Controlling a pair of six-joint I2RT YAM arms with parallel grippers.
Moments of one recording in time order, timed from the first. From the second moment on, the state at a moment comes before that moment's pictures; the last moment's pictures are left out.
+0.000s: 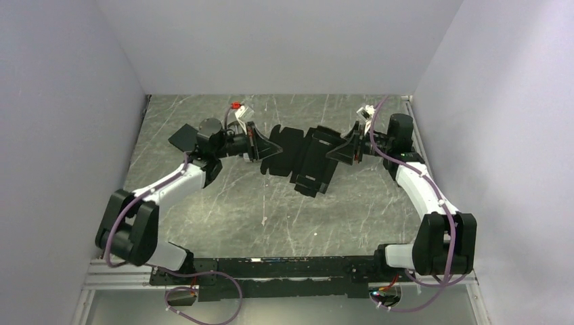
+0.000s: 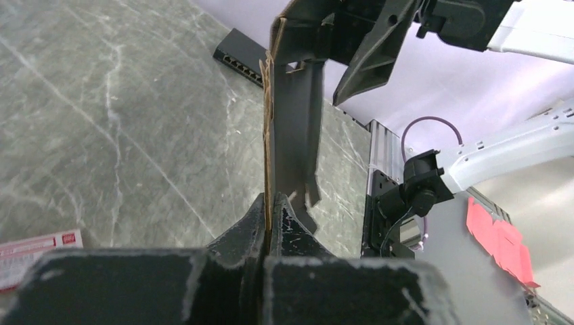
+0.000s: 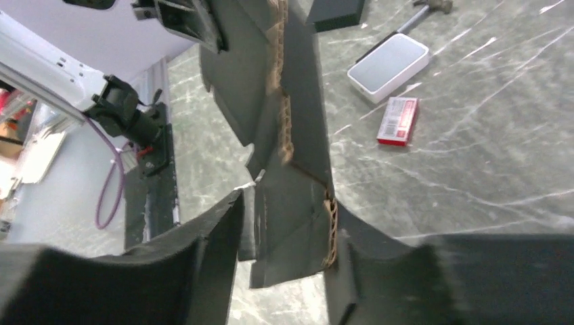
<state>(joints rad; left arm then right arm) -0.41 1.46 0.87 0.61 0.91 -0.54 0.01 1.30 0.87 0.03 -1.25 0.05</state>
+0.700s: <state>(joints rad) -0.41 1.24 0.70 0.52 0.79 -0.43 -0.12 1.29 0.88 0.11 -1.24 0.15</state>
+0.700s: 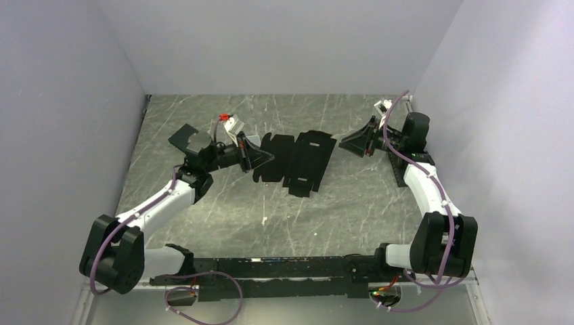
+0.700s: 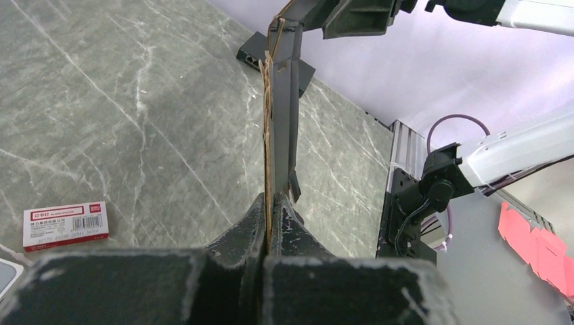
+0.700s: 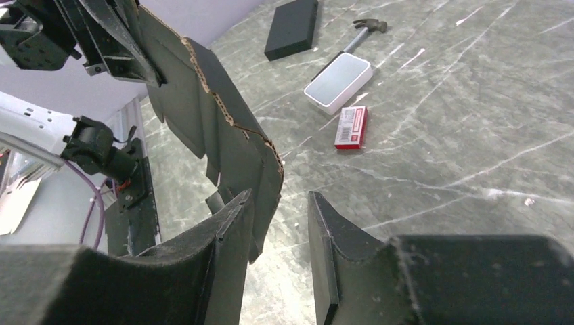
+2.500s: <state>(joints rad) -0.39 1.32 0.76 0.45 0.78 -0.70 0.09 1.22 1.01 -0.33 -0.98 -0.52</state>
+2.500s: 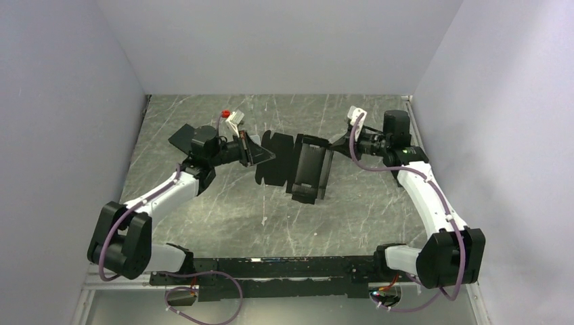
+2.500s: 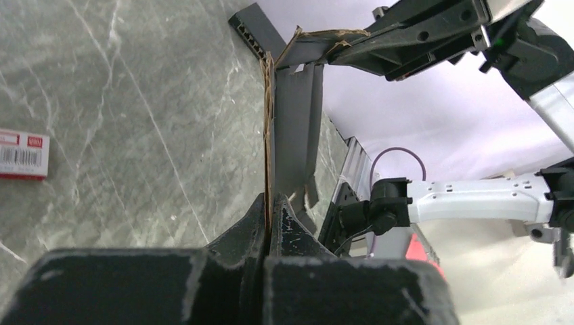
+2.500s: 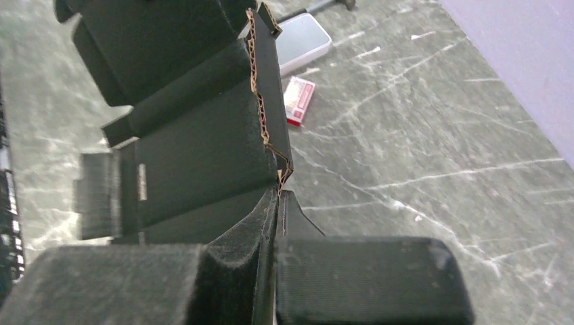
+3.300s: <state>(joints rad) -0.42 1.57 0.96 0.03 0.79 -0.63 0.44 1.50 0.94 -0.39 -0.39 -0.79</state>
